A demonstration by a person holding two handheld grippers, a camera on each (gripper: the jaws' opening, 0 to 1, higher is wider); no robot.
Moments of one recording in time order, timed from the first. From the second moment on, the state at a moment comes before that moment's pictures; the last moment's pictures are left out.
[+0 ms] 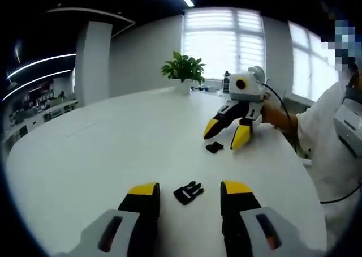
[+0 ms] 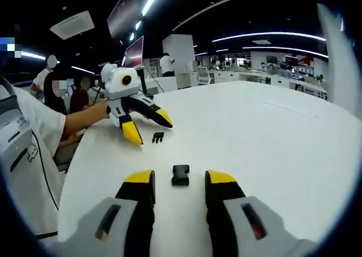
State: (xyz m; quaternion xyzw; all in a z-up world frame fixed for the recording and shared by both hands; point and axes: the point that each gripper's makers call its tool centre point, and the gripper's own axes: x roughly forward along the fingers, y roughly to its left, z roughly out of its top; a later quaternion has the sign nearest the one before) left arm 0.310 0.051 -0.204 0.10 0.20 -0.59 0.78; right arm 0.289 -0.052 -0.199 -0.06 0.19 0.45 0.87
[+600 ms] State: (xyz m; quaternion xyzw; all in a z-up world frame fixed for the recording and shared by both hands) left arm 0.312 0.053 -0.208 0.11 0.20 -0.63 0.74; right arm 0.289 -0.054 -0.201 -0.06 0.20 0.44 0.87
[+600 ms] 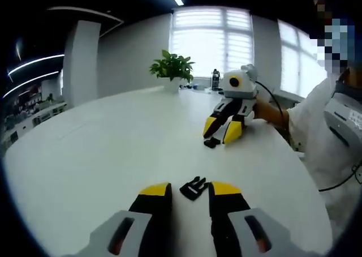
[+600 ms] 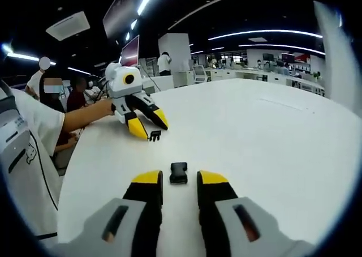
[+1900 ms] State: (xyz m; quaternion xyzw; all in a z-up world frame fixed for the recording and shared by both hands) left arm 0.299 0.046 -0.195 0.11 0.17 -0.65 0.73; right arm 0.284 -0.039 -0.189 -0.11 0.18 0.52 0.83
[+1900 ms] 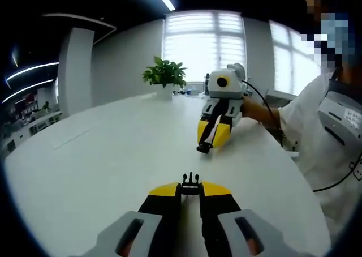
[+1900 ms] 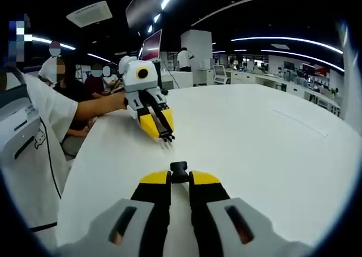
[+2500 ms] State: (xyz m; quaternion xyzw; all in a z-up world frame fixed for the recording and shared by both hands) left arm 0.283 0.038 -0.195 0.10 0.17 -0.67 0.71; right arm 0.275 -0.020 -0.193 -0.13 0.17 0.56 0.80
